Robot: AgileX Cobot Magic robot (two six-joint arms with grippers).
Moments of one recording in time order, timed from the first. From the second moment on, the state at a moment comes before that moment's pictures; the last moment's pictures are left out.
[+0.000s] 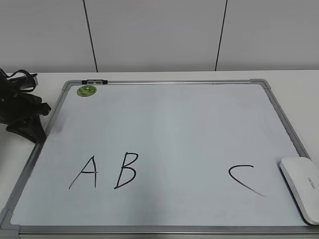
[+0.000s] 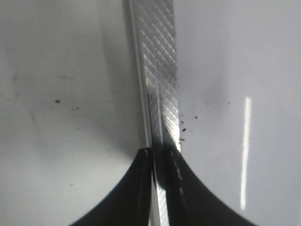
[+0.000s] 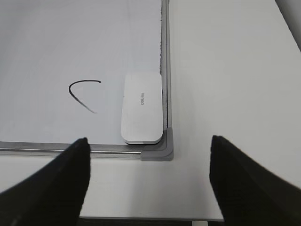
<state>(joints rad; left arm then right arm) 0.04 2.16 -1.47 -0.36 0.96 0.31 -0.05 -0.02 -0.49 0.05 1.14 -0.10</state>
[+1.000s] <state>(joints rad) 0.04 2.16 -1.47 -0.37 0.97 0.31 -0.05 0.48 -0.60 0.09 0.85 -0.11</state>
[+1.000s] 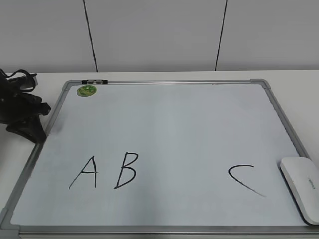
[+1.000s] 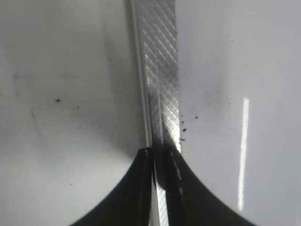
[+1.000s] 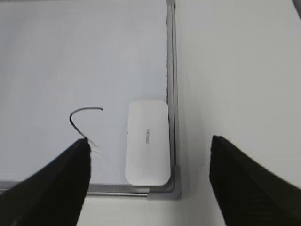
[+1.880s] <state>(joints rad) 0.05 2.16 -1.47 -0.37 0.97 0.31 -0.01 1.14 -0.69 0.10 0.87 -0.16</state>
